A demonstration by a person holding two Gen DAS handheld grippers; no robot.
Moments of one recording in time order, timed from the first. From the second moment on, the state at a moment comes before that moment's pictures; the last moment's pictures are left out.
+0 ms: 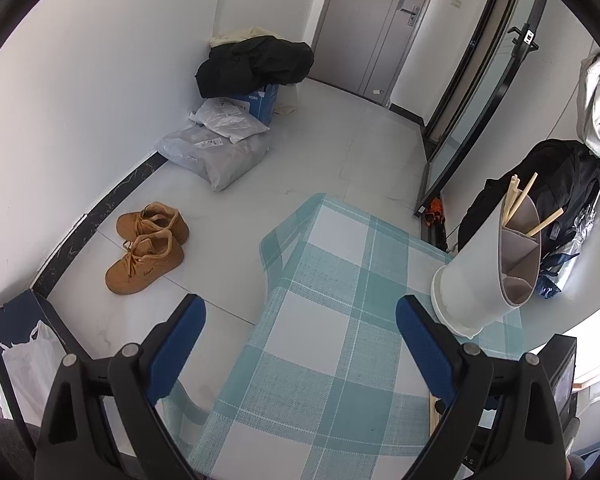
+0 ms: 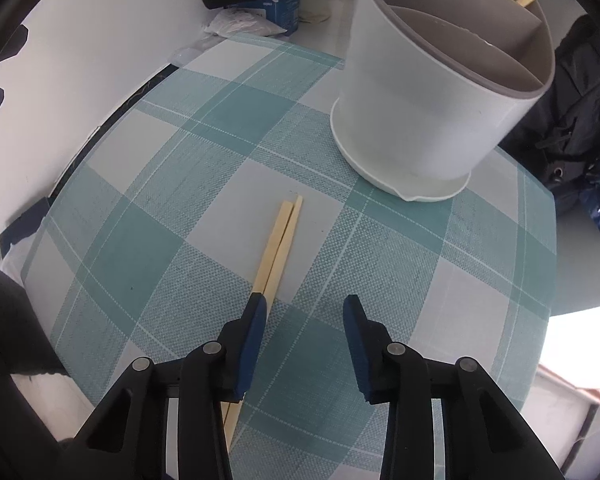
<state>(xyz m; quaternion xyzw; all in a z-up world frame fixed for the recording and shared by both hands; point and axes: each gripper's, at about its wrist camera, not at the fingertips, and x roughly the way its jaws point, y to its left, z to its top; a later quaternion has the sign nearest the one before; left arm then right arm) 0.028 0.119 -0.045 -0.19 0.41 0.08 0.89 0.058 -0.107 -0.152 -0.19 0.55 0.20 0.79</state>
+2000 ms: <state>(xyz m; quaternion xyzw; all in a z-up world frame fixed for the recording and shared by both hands) 0.035 0.020 -0.114 -0.11 0.58 -0.03 0.81 0.073 -0.271 -0.091 0.23 0.42 0.19 0.85</state>
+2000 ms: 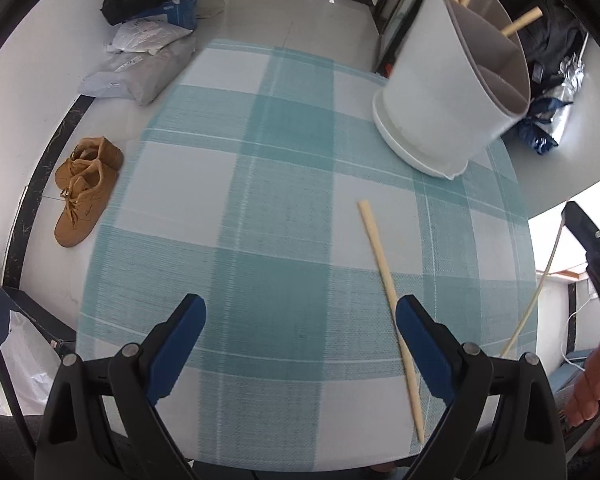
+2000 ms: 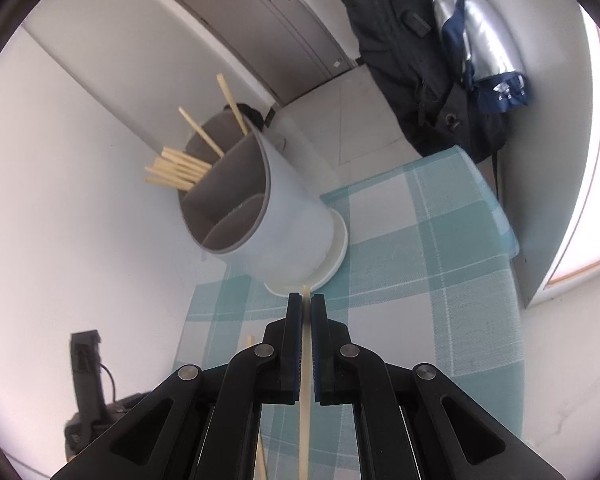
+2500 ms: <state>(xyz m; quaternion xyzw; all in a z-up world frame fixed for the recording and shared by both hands) 0.069 -0.007 -0.126 -0.07 0.60 0.00 0.80 0.054 -0.305 -0.072 0.24 0.37 0.18 0.88</state>
